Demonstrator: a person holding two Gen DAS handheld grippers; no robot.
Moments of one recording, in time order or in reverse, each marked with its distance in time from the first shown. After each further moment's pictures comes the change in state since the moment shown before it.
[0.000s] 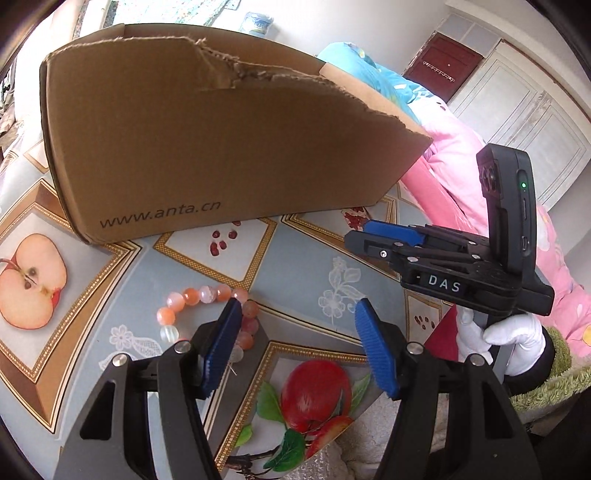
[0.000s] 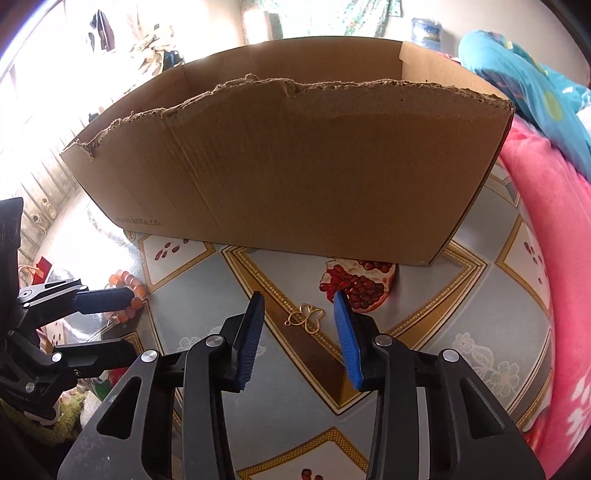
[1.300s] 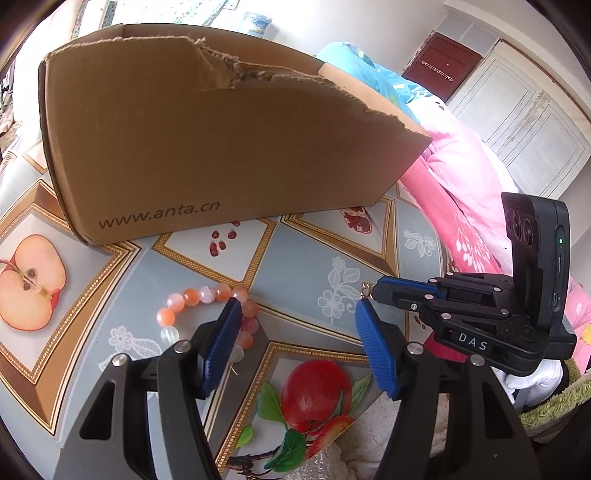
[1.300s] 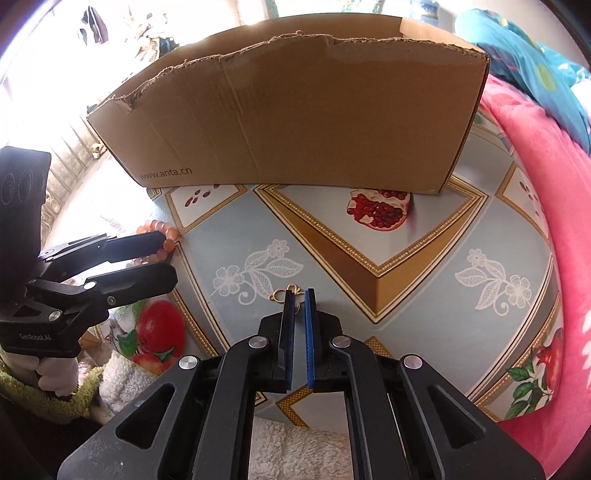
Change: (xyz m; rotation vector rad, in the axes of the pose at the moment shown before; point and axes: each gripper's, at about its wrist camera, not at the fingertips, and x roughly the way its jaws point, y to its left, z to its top) left arm 0.001 0.001 -0.001 0.009 0.004 -0.003; right arm -0.042 0.012 -0.048 0.044 0.090 0.014
